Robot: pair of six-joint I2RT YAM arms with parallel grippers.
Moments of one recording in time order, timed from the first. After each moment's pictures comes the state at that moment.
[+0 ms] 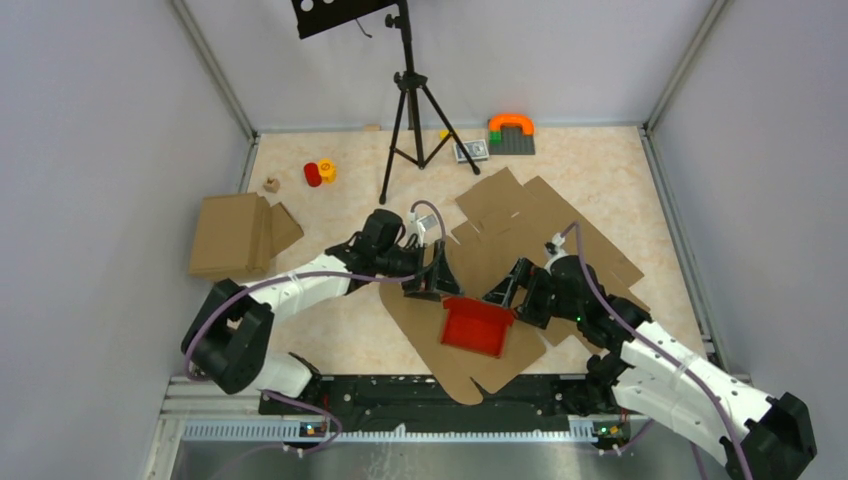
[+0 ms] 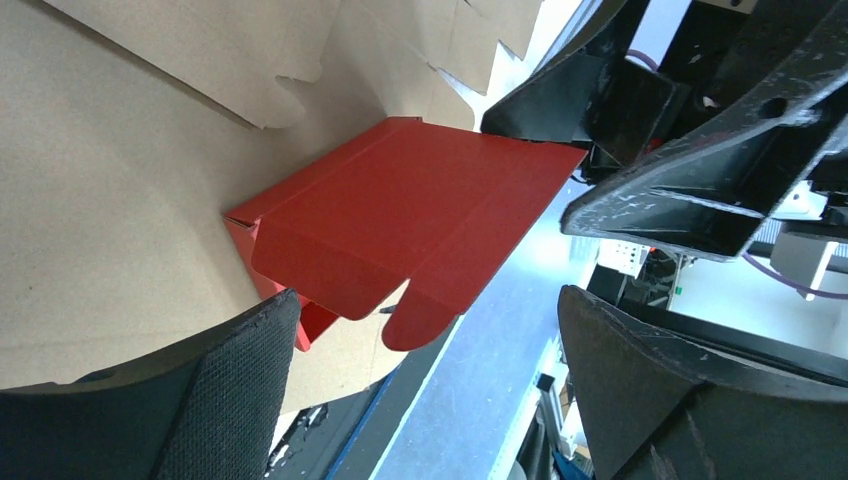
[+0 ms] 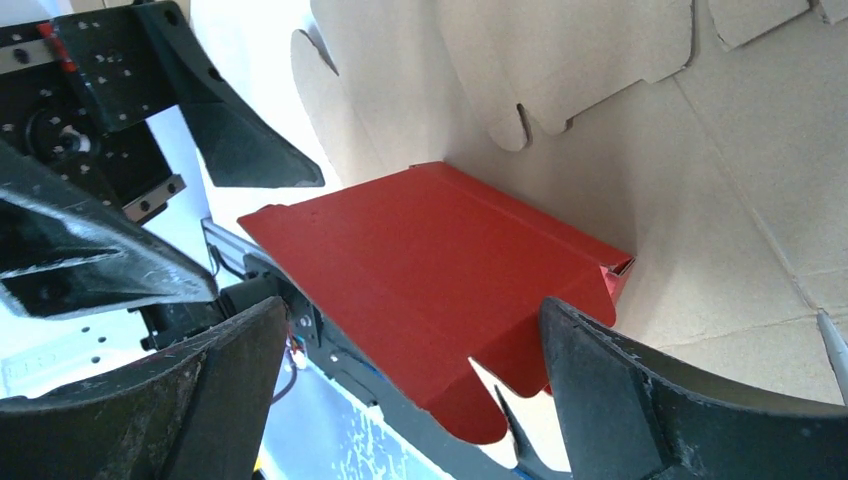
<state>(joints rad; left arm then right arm) -0.62 1.41 0.77 -0.07 0.77 -0.72 0.67 0.74 0.44 -0.35 -0.18 1.05</state>
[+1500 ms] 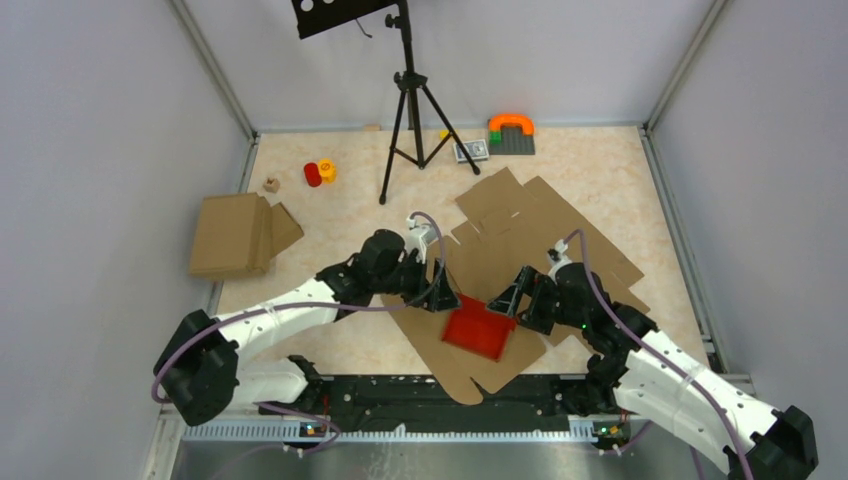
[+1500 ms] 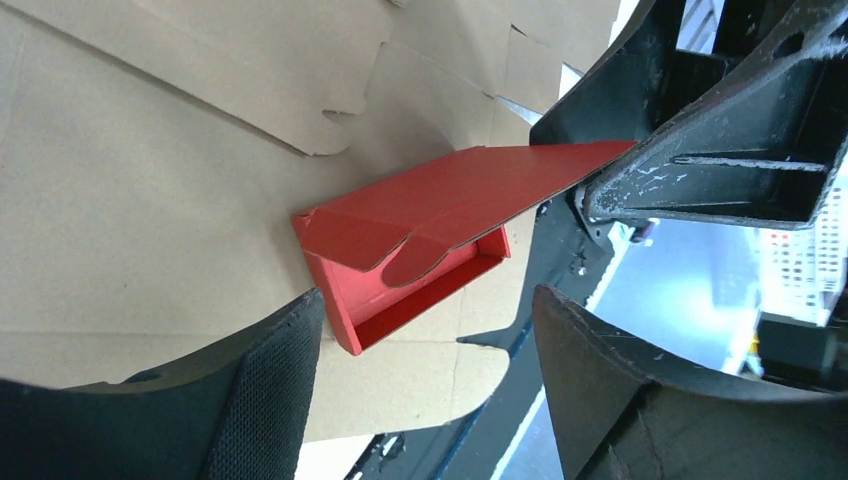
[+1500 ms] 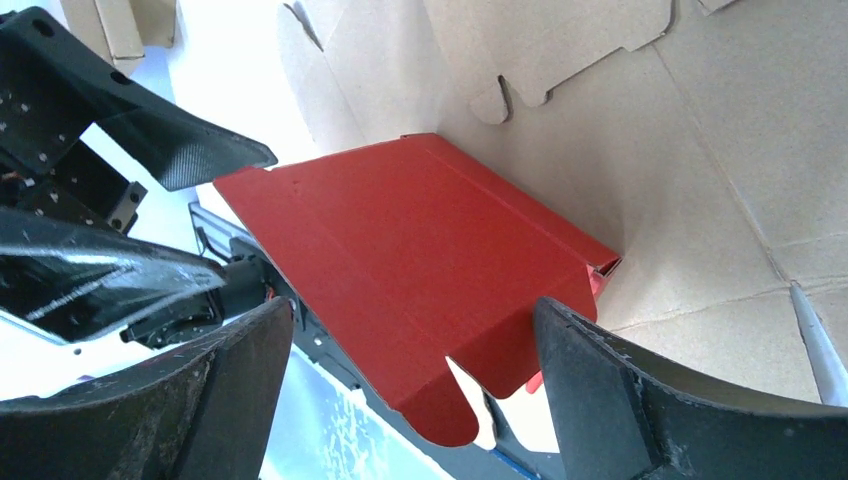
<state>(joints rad) -0.75 1.23 0.68 -0.06 0.47 -0.59 0.67 0.65 0.40 -0.39 -0.19 1.03</state>
